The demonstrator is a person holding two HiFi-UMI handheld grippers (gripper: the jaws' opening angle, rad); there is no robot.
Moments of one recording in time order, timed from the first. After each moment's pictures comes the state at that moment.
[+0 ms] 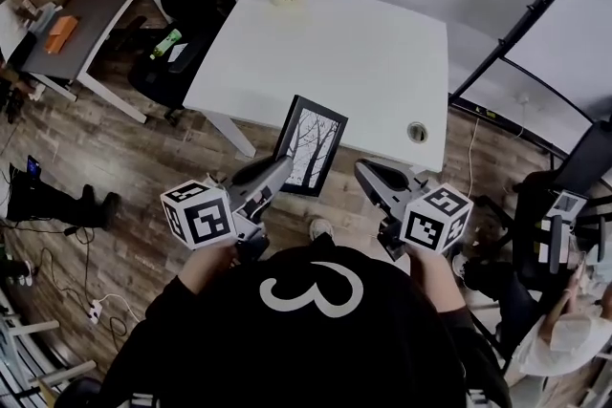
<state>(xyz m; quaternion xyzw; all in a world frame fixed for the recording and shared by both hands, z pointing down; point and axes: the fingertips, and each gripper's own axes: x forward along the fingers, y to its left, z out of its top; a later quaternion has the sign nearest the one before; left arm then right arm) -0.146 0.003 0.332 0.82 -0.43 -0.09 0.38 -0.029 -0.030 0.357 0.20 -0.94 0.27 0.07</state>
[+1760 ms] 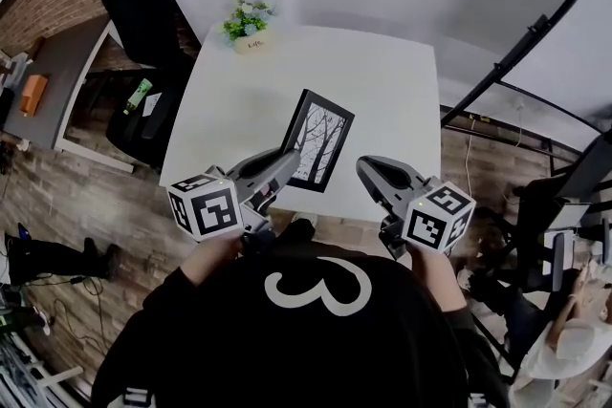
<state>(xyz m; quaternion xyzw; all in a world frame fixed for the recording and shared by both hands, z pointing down) -0.143 -0.203 0.327 0.84 -0.38 -0.05 0.38 -0.031 -0.213 0.352 0.26 -0.93 0.27 0.04</state>
